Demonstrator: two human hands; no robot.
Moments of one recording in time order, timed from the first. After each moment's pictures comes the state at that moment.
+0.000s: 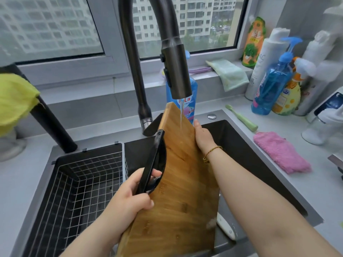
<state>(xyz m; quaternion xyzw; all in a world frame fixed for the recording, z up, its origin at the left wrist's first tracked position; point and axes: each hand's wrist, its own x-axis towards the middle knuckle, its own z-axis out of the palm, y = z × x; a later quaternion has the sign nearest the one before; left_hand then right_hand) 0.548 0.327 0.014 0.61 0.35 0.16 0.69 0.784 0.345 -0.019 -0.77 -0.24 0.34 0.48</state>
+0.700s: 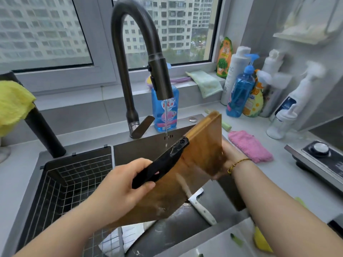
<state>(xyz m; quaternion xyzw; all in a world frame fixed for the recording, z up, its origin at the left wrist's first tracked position) 0.533 0.315 0.047 0.90 0.16 0.19 0.35 0.787 0.230 0.015 -0.68 -0.01 0.49 0.54</state>
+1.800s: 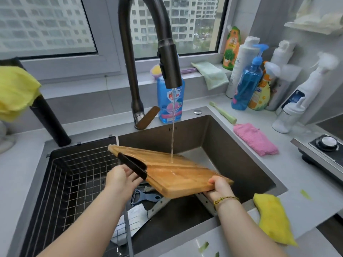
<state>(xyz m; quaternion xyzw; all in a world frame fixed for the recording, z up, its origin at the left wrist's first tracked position) 0.557 0.340 -0.018 0.24 0.50 0.30 0.77 0.727 0.213 -0.087 -0.55 0.25 0.38 0.70</state>
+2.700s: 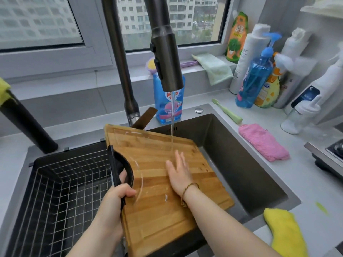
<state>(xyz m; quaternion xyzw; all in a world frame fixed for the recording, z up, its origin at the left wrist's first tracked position) 0.555 0.324 -0.001 0.36 0.43 0.22 0.80 0.702 0.297 -0.075 -0.82 -0.29 0.35 0.36</state>
